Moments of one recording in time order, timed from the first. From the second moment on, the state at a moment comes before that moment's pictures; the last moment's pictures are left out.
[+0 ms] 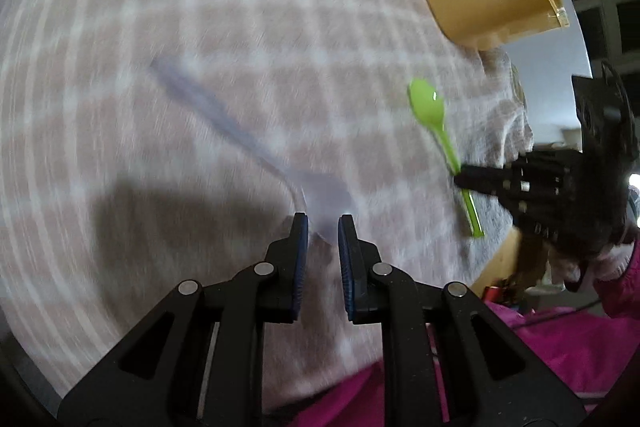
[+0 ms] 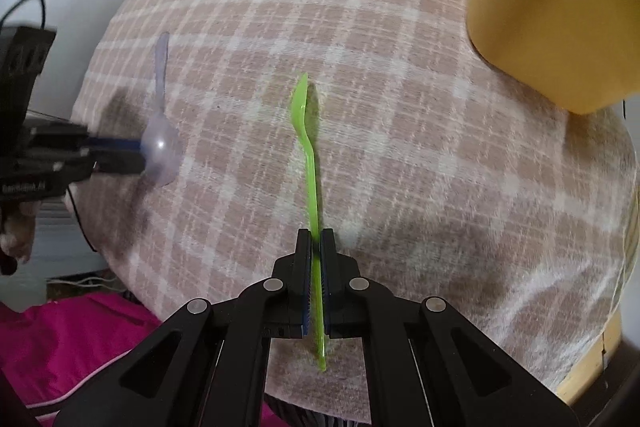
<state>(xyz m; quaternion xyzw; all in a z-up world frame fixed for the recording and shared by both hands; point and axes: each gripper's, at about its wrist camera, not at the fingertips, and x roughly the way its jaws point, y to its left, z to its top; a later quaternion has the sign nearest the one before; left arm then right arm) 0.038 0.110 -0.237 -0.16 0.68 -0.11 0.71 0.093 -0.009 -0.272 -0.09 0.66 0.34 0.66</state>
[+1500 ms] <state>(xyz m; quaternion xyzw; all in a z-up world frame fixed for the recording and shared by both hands) 0.027 0.090 -0.241 0.25 0.71 -0.25 0.61 0.089 -0.059 -0.240 -0.05 0.66 0.32 0.68</state>
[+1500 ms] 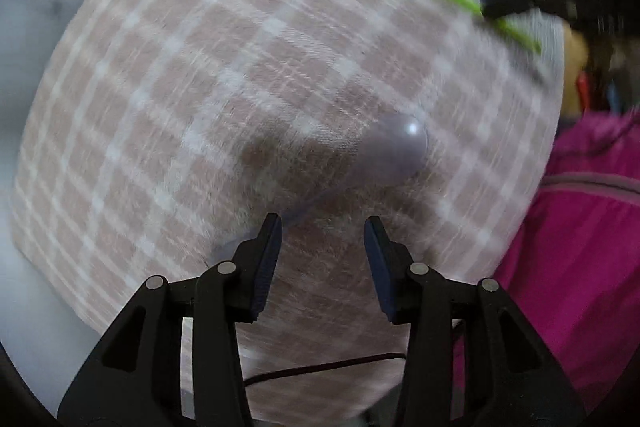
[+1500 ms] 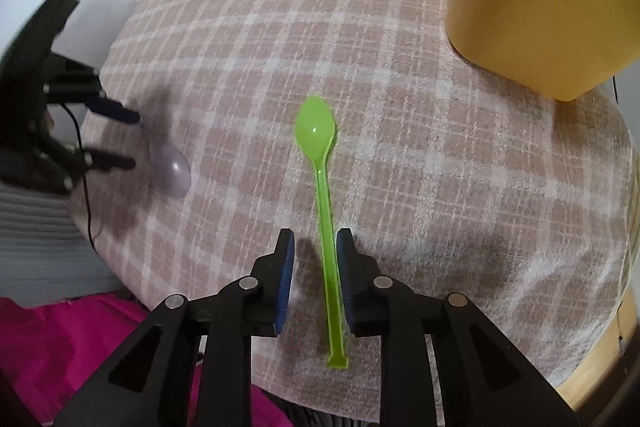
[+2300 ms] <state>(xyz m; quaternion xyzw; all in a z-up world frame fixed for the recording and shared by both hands) 0.034 0.138 -0.243 -0.09 0.71 -0.12 0.69 0.114 -0.045 -0.259 -0.01 0.69 0.31 0.66</state>
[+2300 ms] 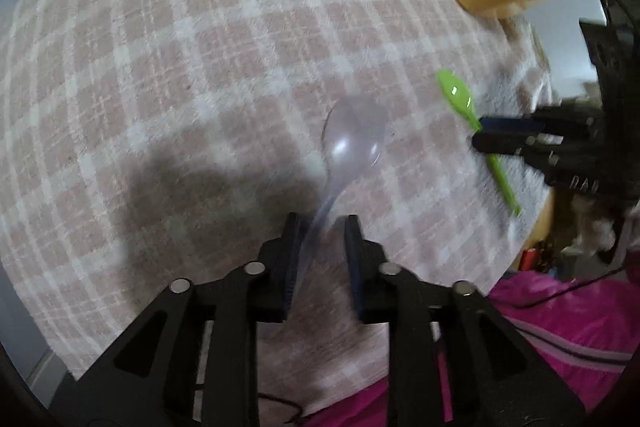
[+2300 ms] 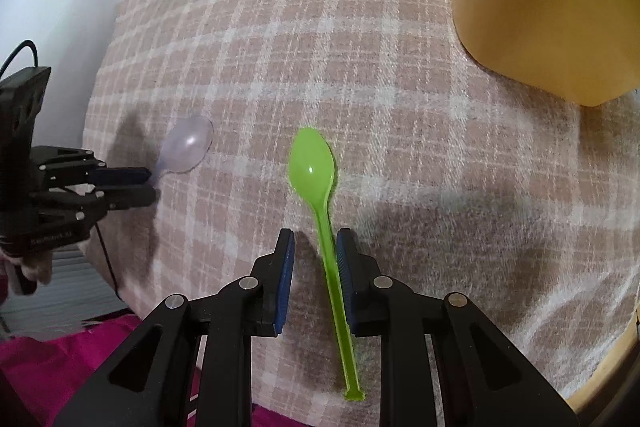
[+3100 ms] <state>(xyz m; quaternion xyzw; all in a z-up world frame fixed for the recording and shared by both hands) 0.084 0.106 -0.240 -0.11 0.67 -0.12 0.73 0.121 -0.016 -0.256 -0.01 0.66 0.30 0.69</state>
